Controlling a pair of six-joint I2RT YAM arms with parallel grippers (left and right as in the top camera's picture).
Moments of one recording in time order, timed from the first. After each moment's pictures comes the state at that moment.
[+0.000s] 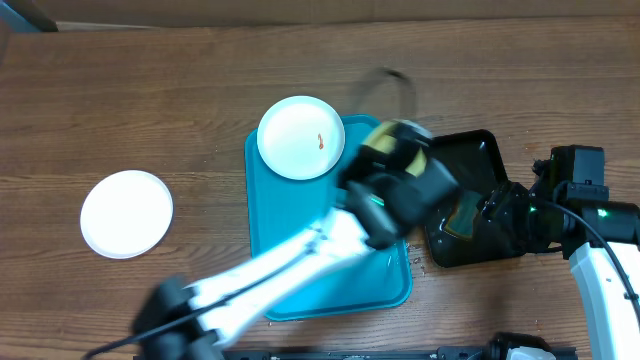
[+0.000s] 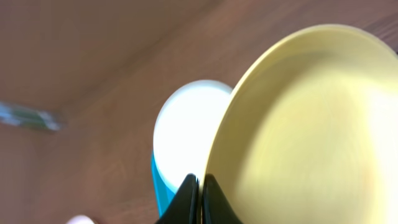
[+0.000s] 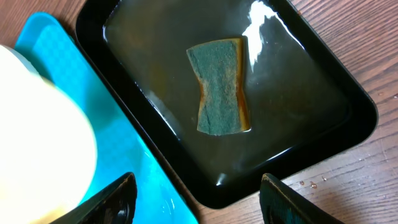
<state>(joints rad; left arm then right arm) -0.95 1.69 1.50 -0.88 -0.85 -0.33 -0.12 1.14 0.96 -1.06 -0.25 0.49</state>
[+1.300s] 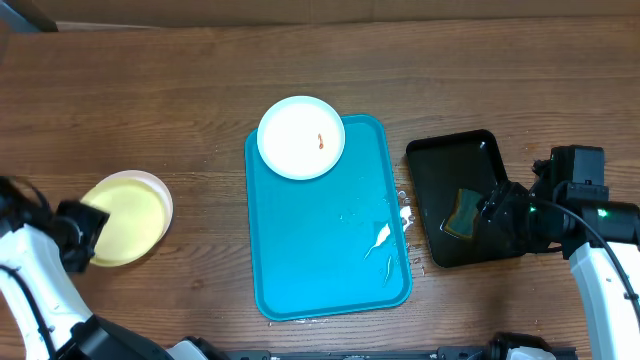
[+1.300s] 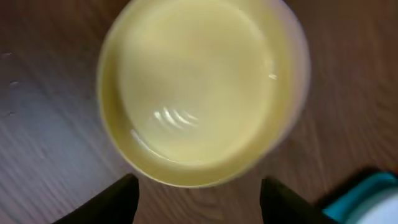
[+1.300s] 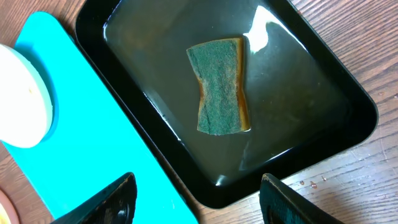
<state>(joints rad) 0.77 1.44 1.14 -0.99 0.20 -0.39 -0.12 1.14 0.96 -1.06 -0.25 0.49</state>
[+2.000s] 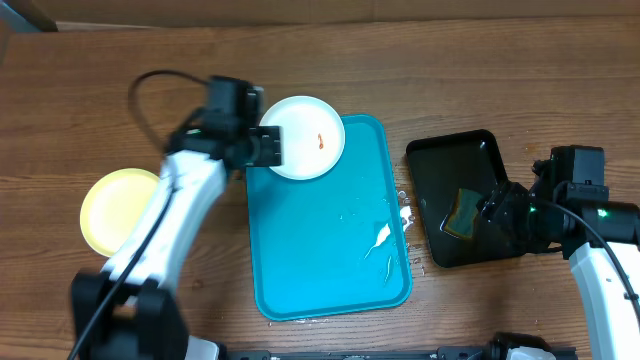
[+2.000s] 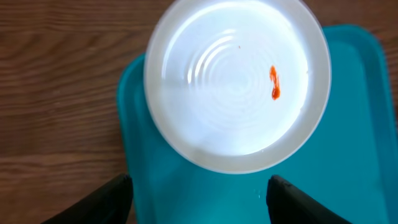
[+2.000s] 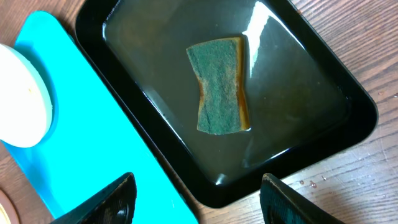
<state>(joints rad) -0.21 1.62 1.25 -0.70 0.05 -0.21 -0.12 1.14 0.96 -1.06 -0.25 0.49</state>
